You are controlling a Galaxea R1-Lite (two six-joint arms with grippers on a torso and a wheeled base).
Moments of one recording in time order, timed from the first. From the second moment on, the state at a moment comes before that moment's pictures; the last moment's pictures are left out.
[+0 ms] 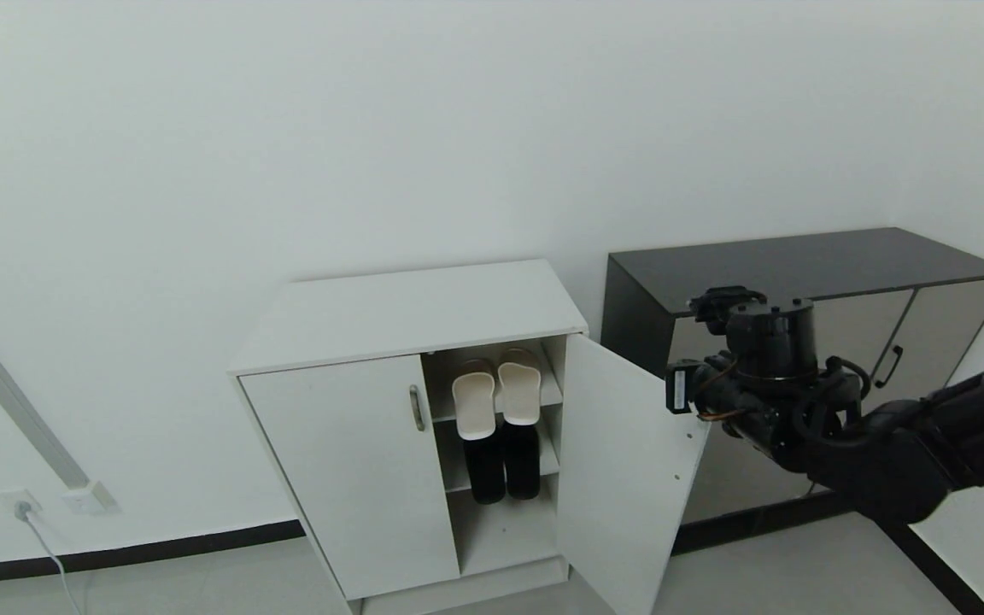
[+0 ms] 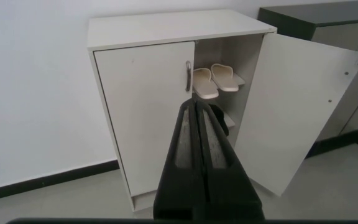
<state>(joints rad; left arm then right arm) 0.00 0.00 0.00 0.00 -0.06 0.00 0.53 1.93 -0.92 -0.68 -0.42 0.14</state>
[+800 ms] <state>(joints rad) 0.00 0.00 0.00 0.00 -0.06 0.00 0.38 2.18 -1.16 -0.61 -0.31 0.18</state>
